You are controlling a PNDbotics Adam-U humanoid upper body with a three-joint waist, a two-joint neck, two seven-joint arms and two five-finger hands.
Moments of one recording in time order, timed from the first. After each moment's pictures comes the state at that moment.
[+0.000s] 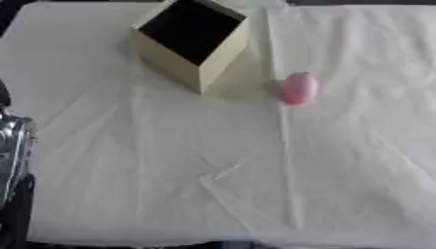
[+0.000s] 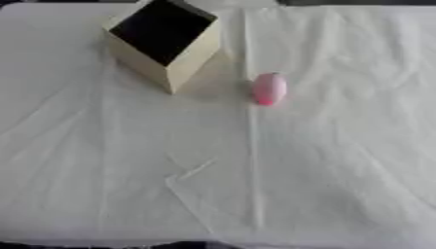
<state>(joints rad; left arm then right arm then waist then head) -0.31 0.28 0.11 -1.98 -0.09 -0.26 0.56 -0.95 -0.80 0.25 -1.60 0.46 -0.11 0.31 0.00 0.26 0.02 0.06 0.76</state>
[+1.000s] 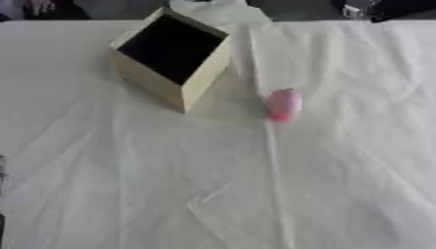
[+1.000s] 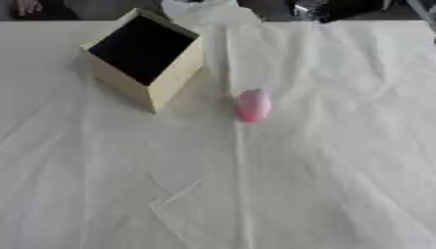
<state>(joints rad) -0.31 0.29 0.11 -1.98 -0.09 -0.26 0.55 -1.12 -0.81 0.43 -1.37 0.53 -0.22 0.59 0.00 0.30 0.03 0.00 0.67</state>
